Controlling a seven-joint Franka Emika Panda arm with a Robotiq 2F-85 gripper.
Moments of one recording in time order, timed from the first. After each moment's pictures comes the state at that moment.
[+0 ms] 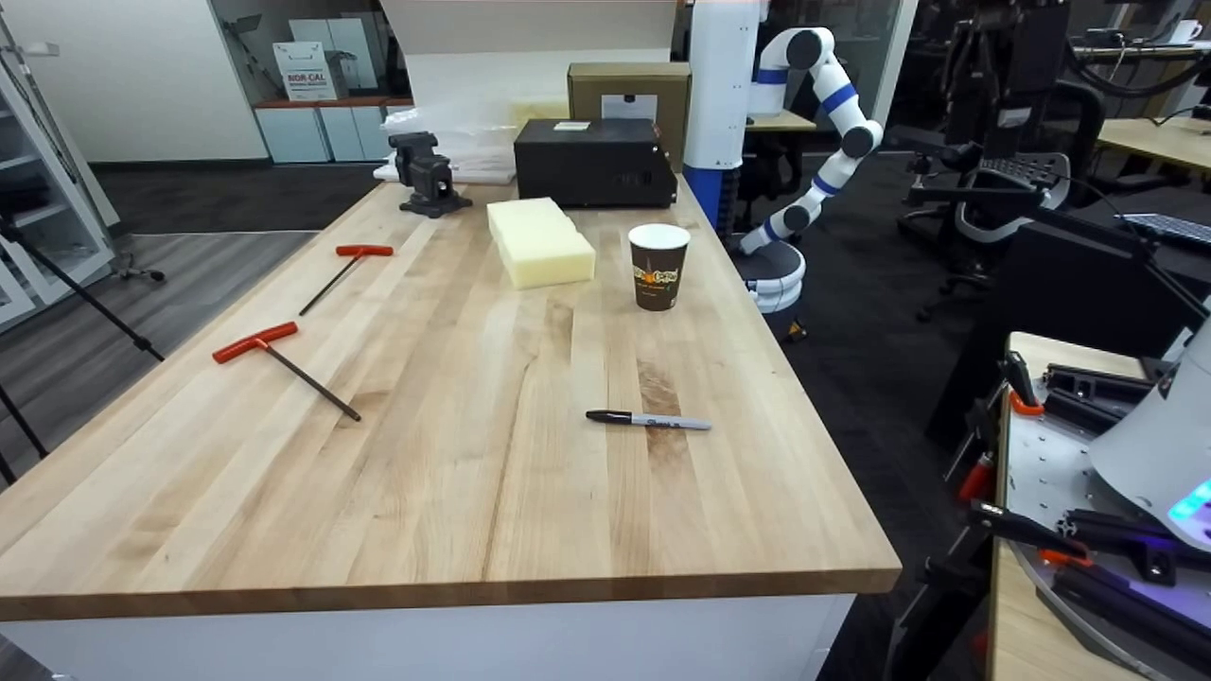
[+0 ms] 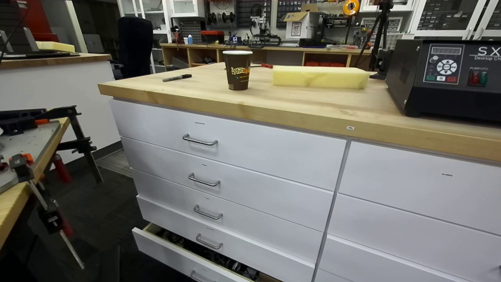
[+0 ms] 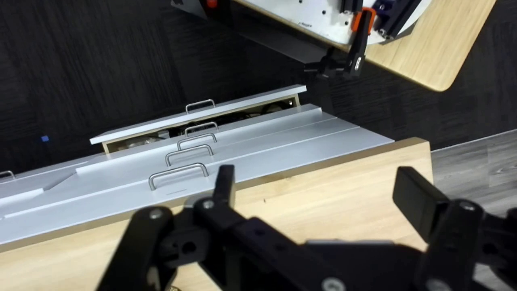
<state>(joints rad) 0.10 -0.79 -0.01 -2.65 0.04 1.75 -0.29</state>
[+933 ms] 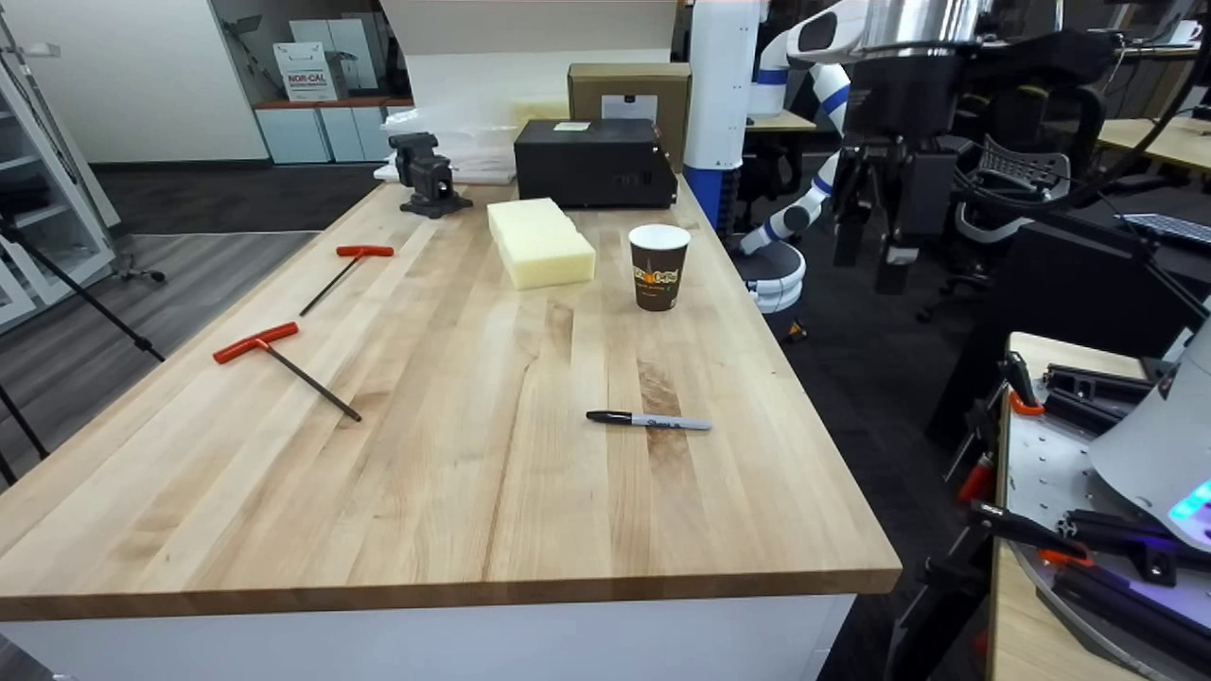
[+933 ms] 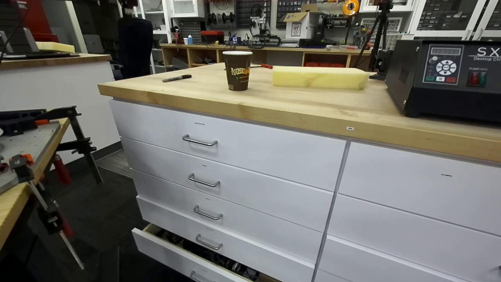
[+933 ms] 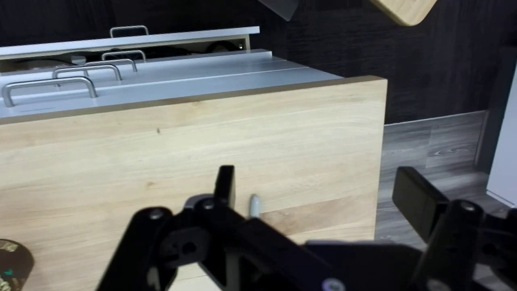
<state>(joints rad) 0.31 -0.50 0.05 -2.70 0.26 2.19 -0.33</state>
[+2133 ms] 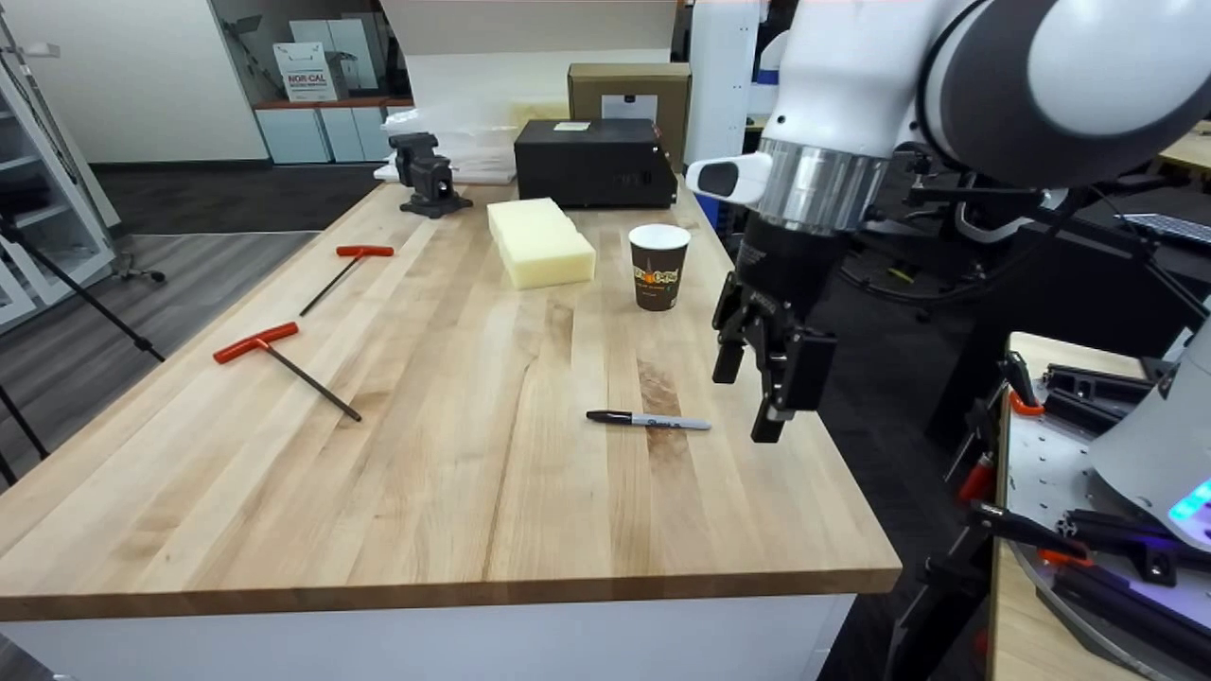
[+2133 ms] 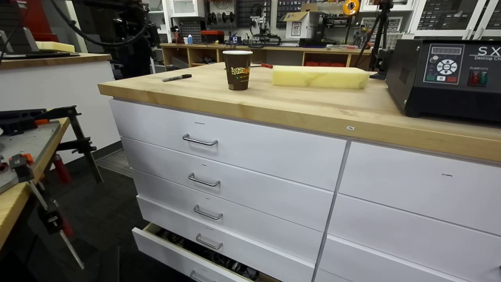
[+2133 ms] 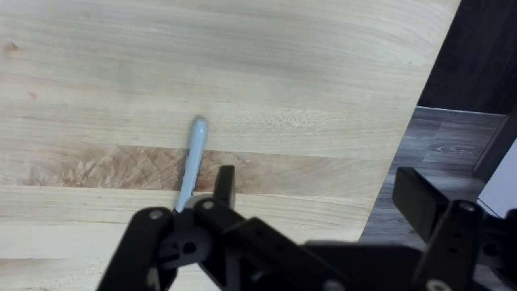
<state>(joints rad) 0.42 -0.06 0.18 -2.63 0.34 2.73 -0.45</state>
